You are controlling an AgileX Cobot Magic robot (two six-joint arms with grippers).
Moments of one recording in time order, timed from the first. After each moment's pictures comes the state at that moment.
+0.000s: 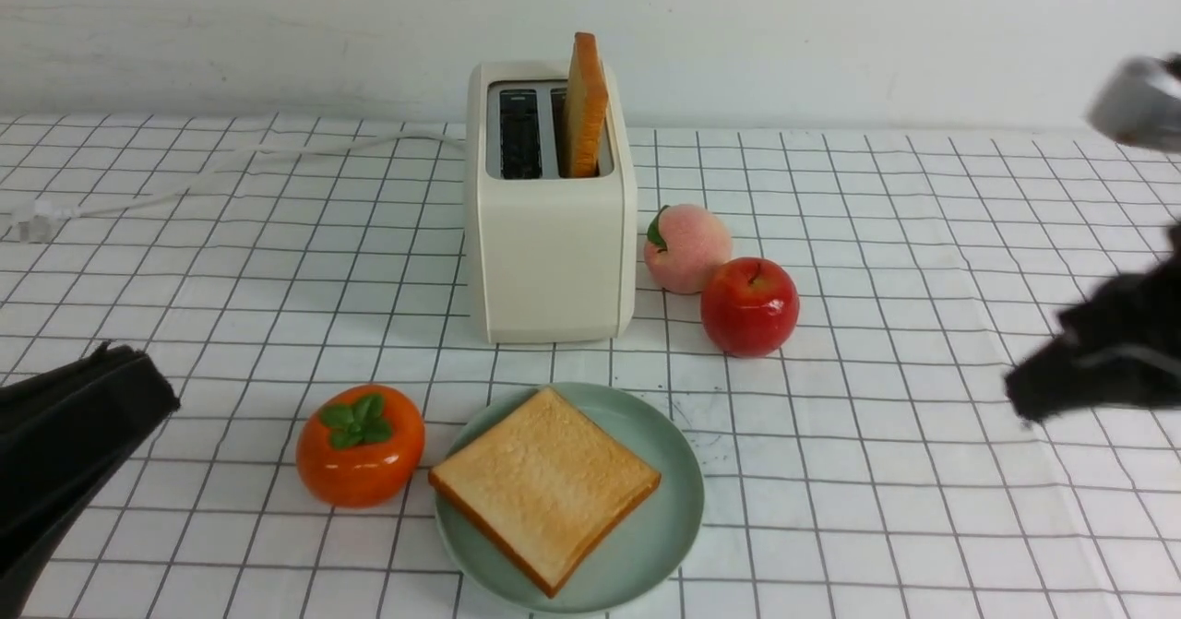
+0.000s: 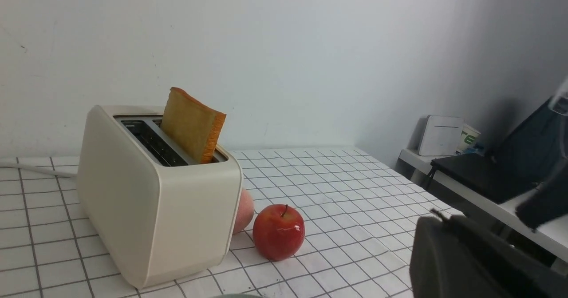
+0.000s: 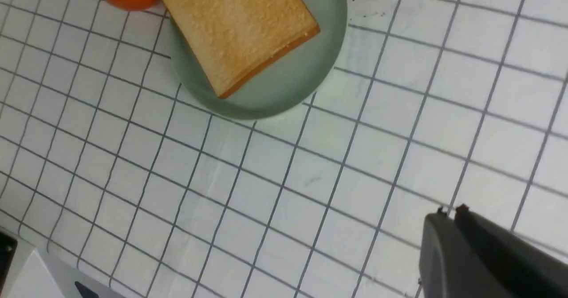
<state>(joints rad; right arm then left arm) 0.25 1.23 -1.22 0.41 1.15 -0.08 -0.40 0.35 -0.43 -1.09 0.19 0.78</state>
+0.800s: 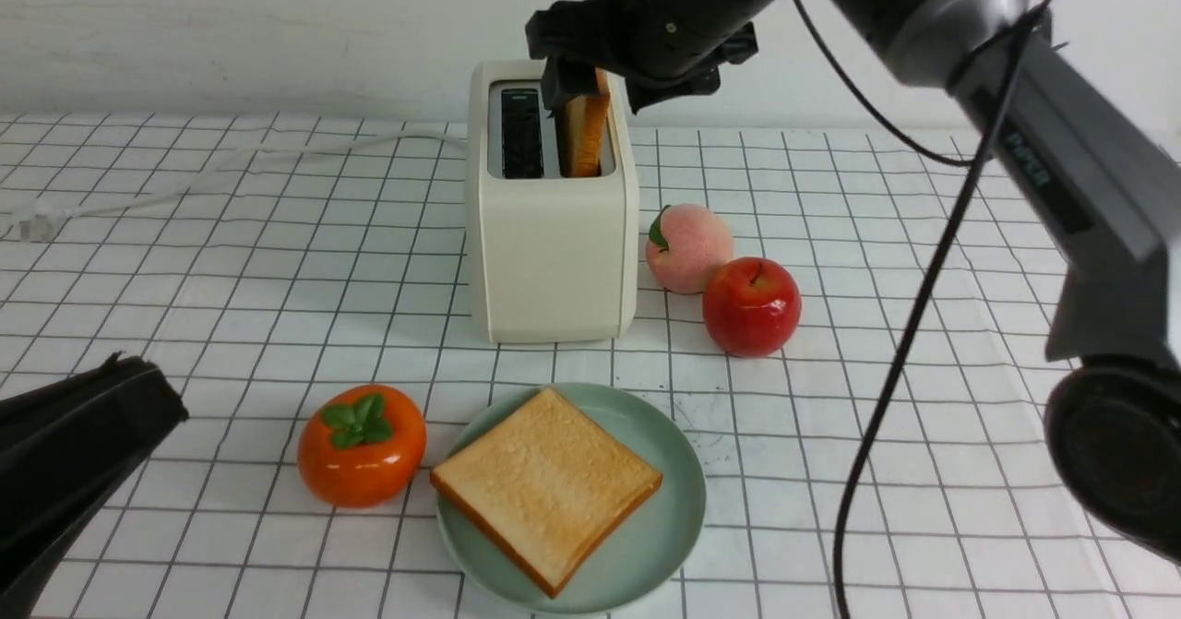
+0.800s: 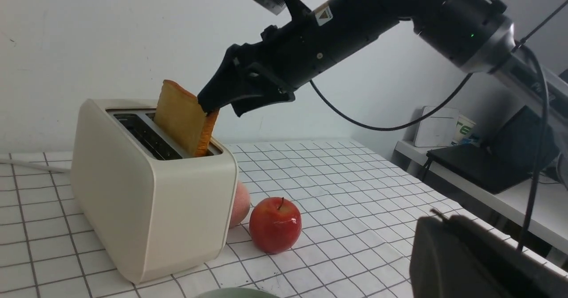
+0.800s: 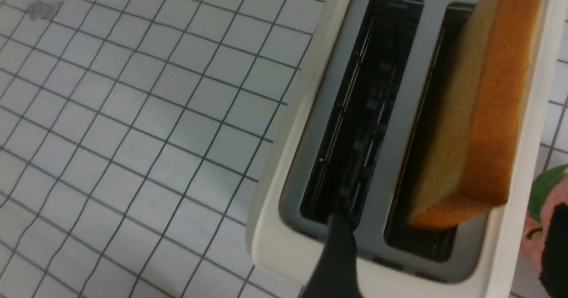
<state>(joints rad) 0.51 2.34 -2.65 0.10 1.13 0.25 -0.40 0.35 -0.43 -1.09 0.21 0.79</state>
